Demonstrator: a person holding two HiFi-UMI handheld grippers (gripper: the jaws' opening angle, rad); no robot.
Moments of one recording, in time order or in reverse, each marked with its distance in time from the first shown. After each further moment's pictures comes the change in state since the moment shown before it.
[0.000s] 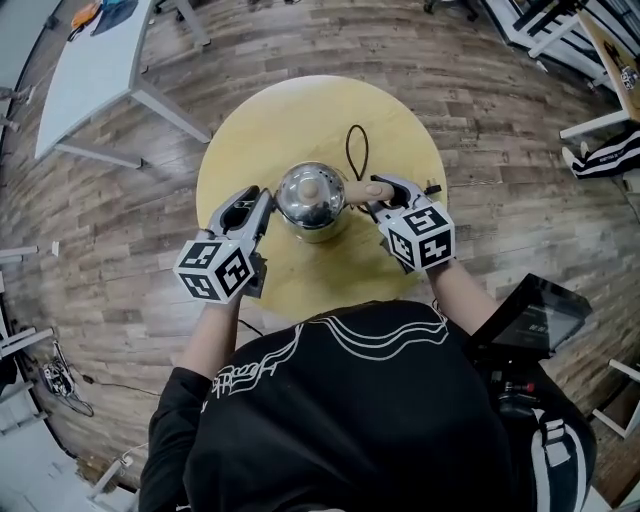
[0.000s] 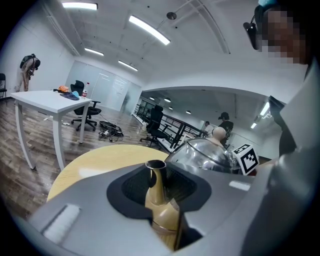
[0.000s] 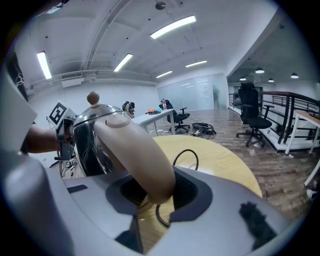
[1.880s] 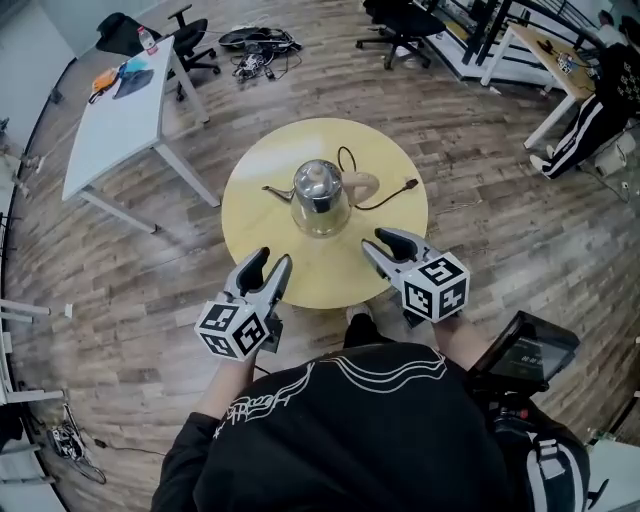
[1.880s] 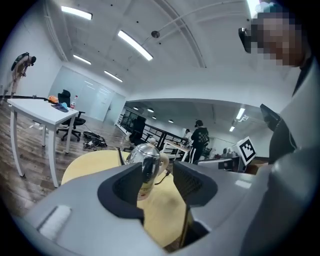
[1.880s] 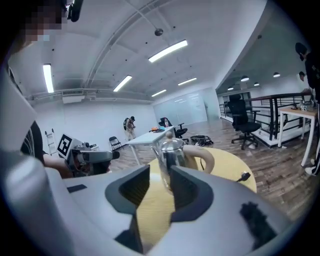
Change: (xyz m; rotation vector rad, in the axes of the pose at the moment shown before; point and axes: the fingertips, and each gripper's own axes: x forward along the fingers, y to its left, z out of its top) left arm -0.119 -0.072 -0.012 0.084 -0.118 -0.190; right arm -0.128 0.115 0.021 0.098 -0.203 -0.050
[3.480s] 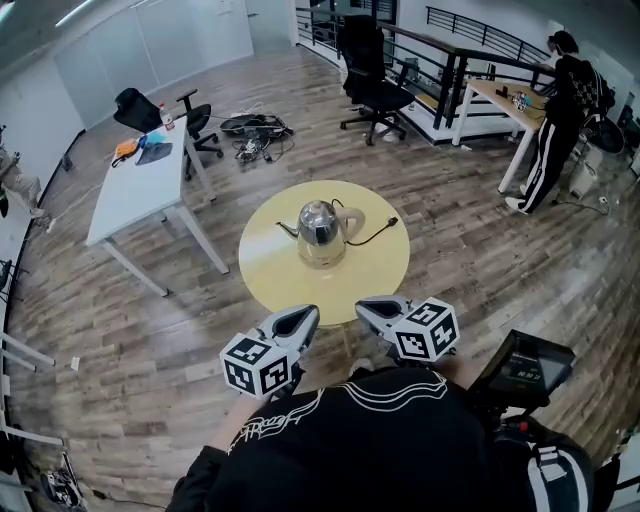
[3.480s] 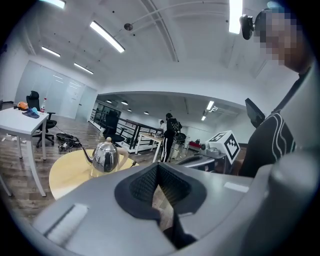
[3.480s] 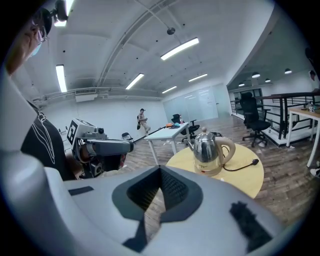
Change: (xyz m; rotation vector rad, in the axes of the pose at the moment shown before) left arm -0.088 -0.123 -0.008 0.149 0.103 -0.275; right arm -0.071 0.138 -0.031 -0.042 0.043 0.116
